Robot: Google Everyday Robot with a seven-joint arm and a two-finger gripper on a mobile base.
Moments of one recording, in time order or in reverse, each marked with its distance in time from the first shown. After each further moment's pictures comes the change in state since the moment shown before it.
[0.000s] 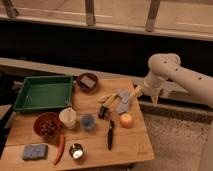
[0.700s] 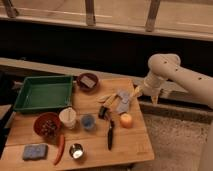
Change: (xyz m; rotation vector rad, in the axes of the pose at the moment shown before) arm 0.001 0.000 0.001 0.003 0.000 -0.007
